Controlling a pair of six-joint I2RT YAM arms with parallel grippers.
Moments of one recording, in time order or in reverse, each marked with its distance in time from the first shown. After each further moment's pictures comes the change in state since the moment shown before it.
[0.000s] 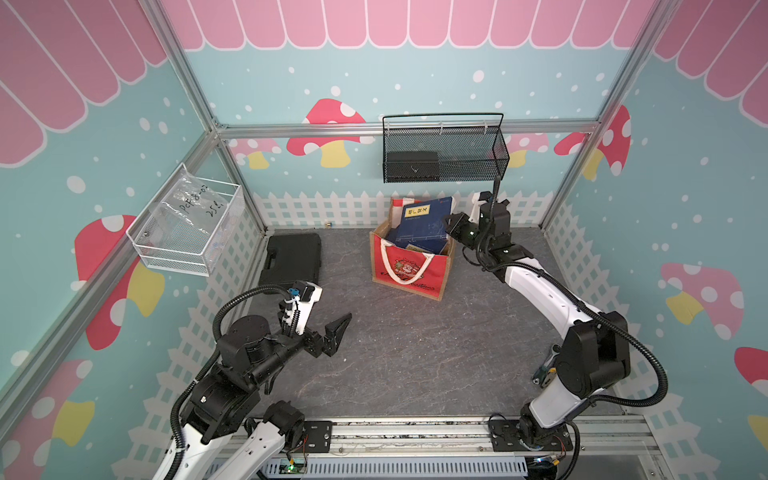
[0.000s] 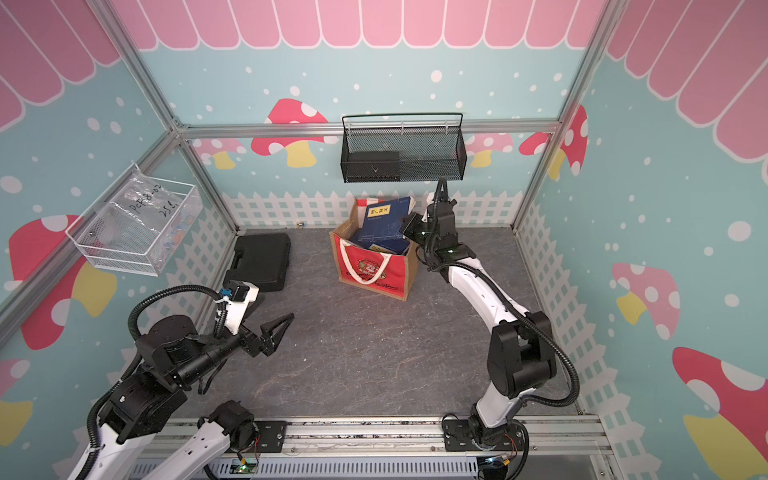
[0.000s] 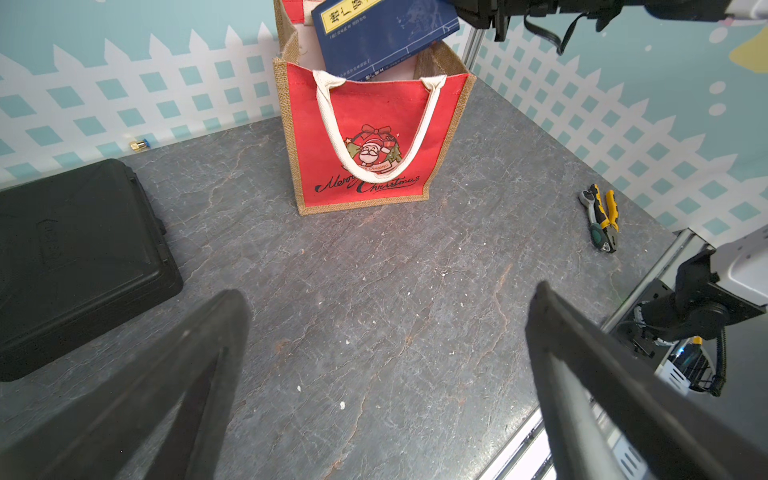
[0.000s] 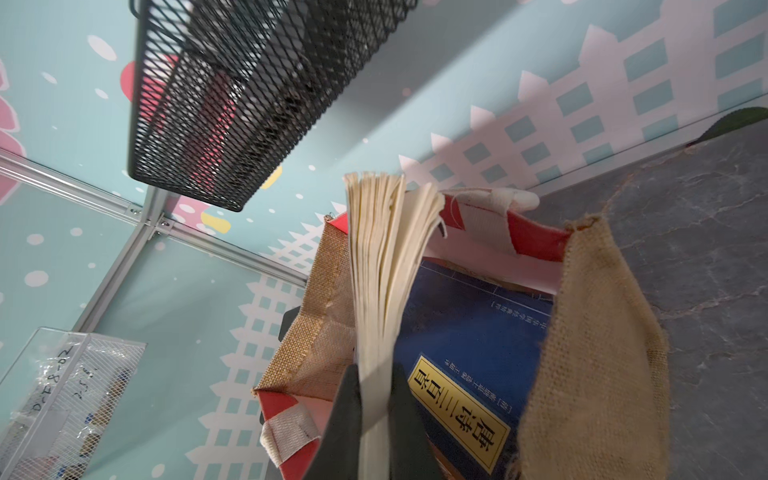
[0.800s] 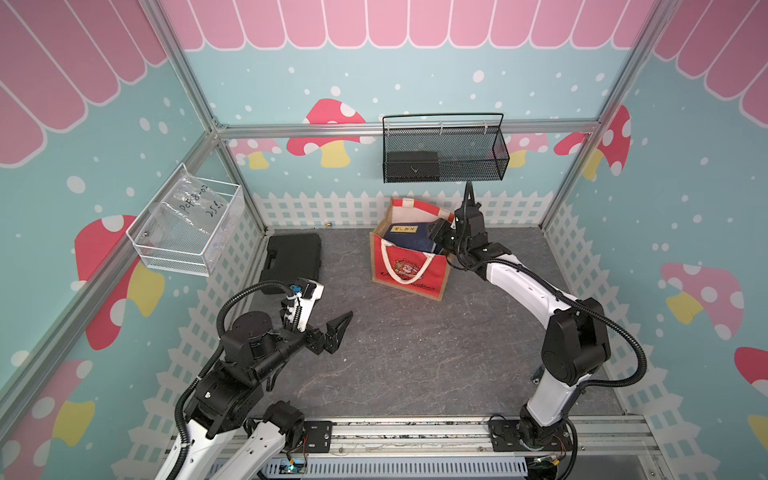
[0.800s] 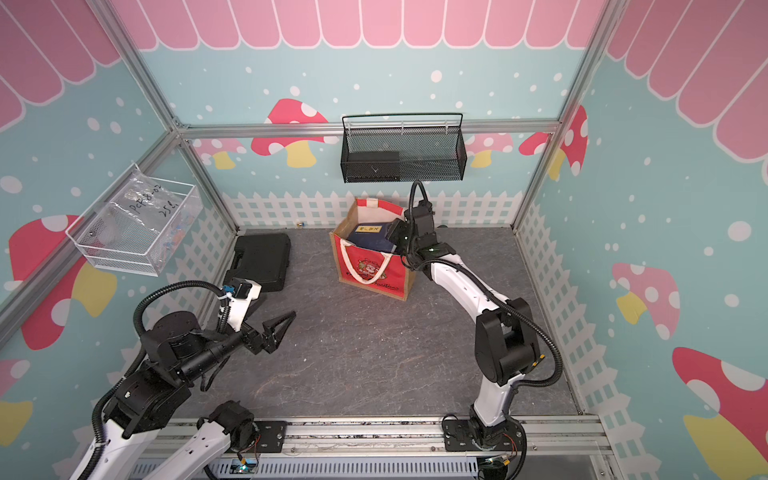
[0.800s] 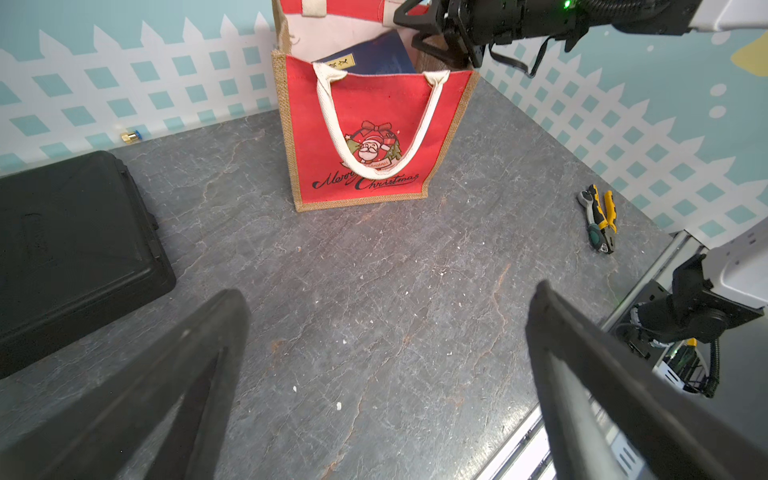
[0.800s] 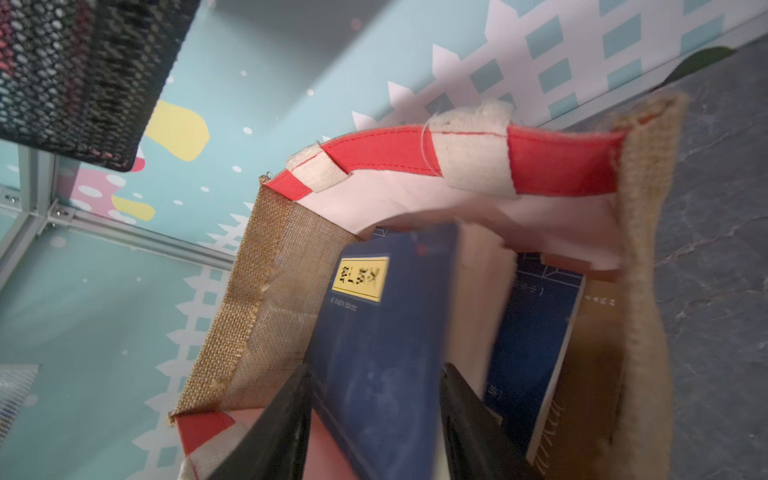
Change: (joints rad) left arm 0.024 0.036 -0.005 0.012 0.028 -0.011; right arm 0.078 0.067 0.061 -0.106 0.160 -0.014
